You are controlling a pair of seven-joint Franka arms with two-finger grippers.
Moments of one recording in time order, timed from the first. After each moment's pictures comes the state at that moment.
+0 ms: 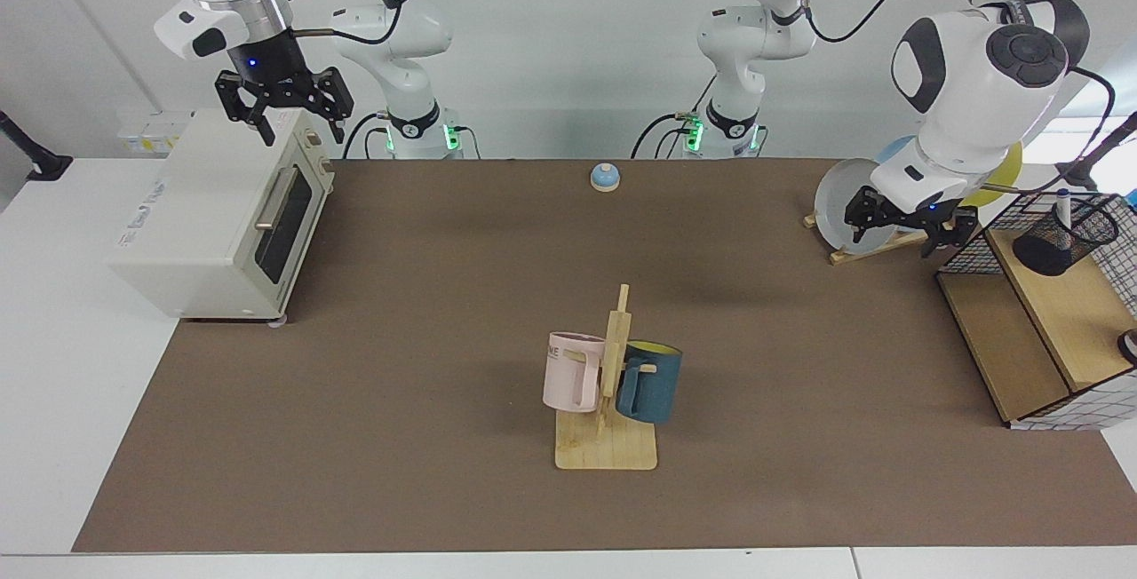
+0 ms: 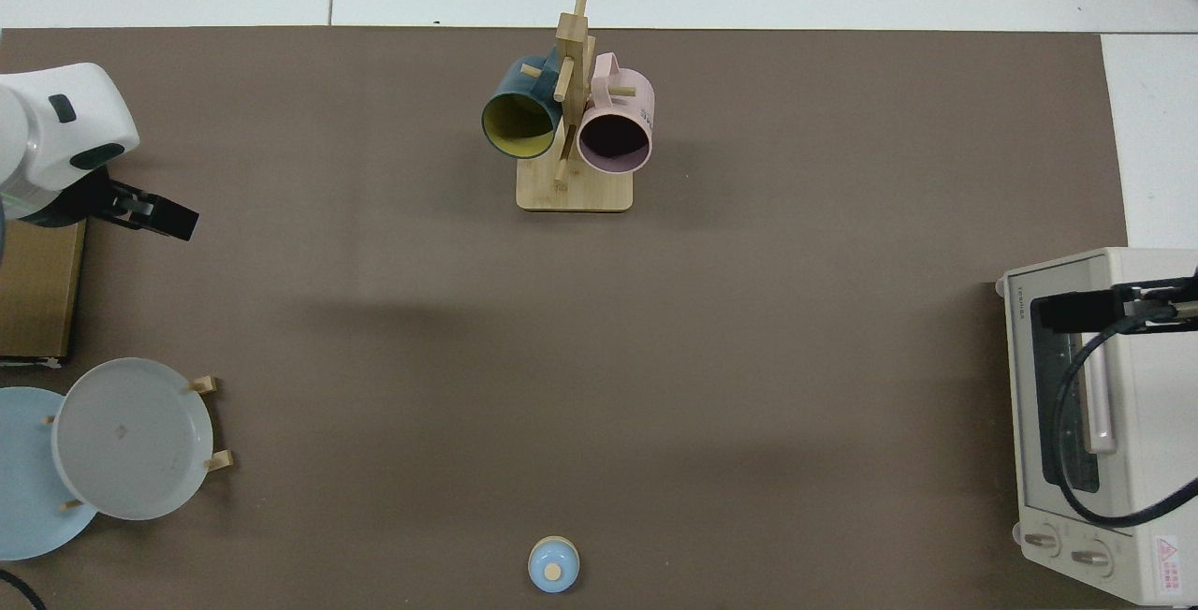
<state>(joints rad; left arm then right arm) -0.03 0.16 0.02 -1.59 0.11 1.78 0.29 0.09 -0.18 -0.06 -1.71 -0.02 1.57 -0.02</state>
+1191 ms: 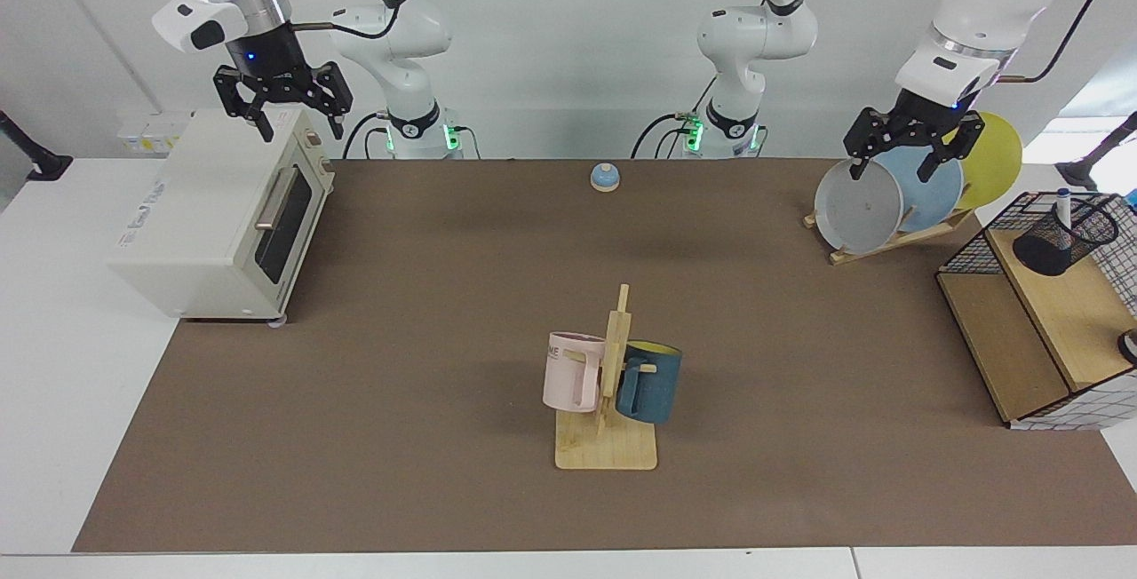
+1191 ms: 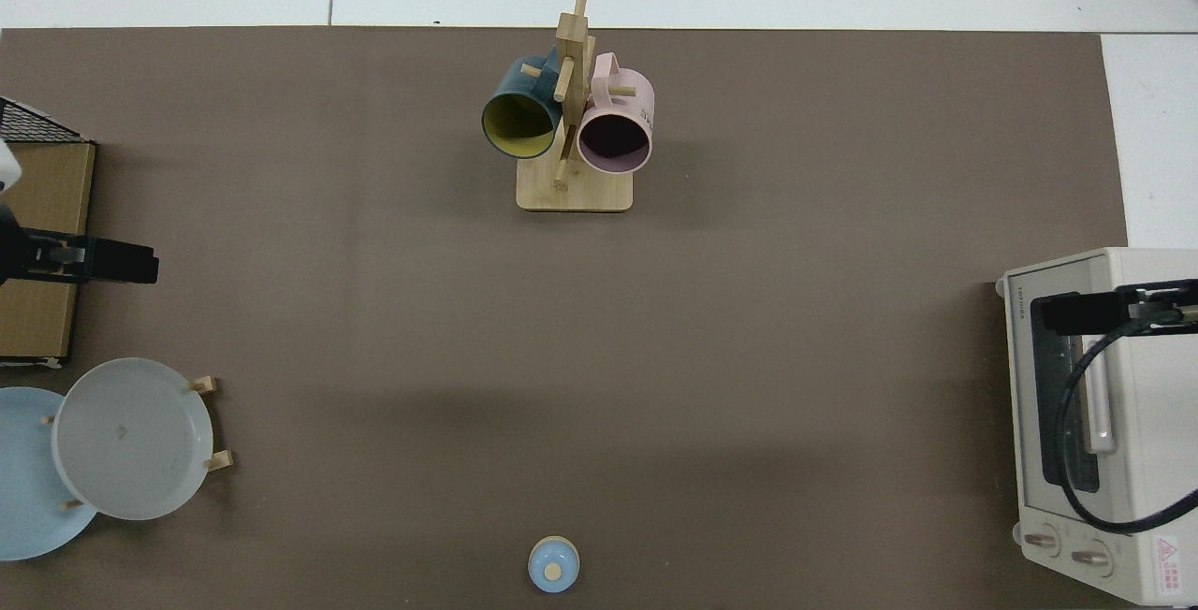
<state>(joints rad) -0.01 -0.06 -0.01 -1.64 0.01 1.64 0.10 0.09 -0.19 -0.06 -1.71 -0.02 1.57 -0.02</state>
